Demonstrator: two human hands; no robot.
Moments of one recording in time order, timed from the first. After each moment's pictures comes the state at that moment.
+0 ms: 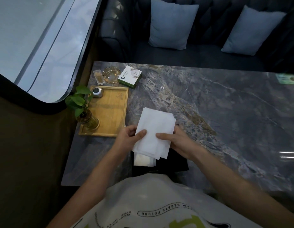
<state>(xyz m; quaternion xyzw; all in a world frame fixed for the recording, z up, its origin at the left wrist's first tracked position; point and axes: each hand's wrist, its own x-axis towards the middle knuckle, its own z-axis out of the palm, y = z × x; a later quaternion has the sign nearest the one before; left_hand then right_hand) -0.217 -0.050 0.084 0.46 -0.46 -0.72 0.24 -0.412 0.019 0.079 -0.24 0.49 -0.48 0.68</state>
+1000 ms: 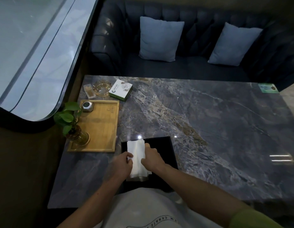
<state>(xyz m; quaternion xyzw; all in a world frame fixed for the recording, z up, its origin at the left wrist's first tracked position) -0.220 -0.033 0.008 0.62 -0.66 -0.43 0.05 -0.368 -0.003 0.031 -0.46 0.77 -0.07 0.44</state>
